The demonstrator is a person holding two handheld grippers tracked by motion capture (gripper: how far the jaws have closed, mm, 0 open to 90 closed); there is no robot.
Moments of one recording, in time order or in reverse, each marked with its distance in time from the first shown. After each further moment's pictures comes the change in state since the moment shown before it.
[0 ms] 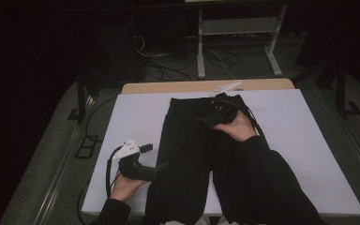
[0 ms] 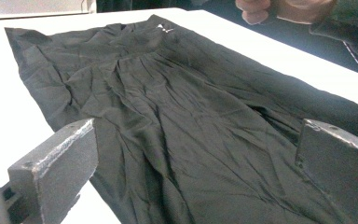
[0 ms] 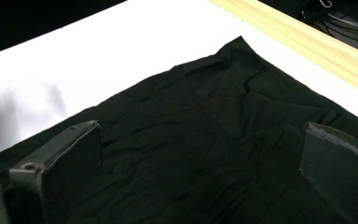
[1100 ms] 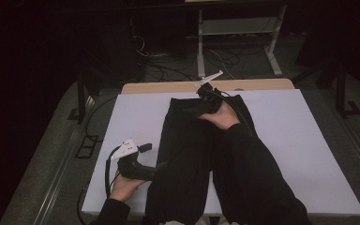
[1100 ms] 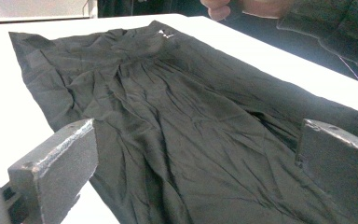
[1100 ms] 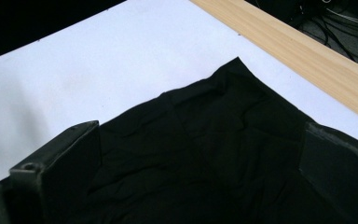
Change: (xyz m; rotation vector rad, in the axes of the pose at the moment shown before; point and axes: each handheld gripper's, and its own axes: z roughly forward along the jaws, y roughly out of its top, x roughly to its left) left arm 0.001 0.001 -0.003 -0.024 -0.001 -0.016; right arm -0.006 0.039 0.041 0.039 -0.021 0.004
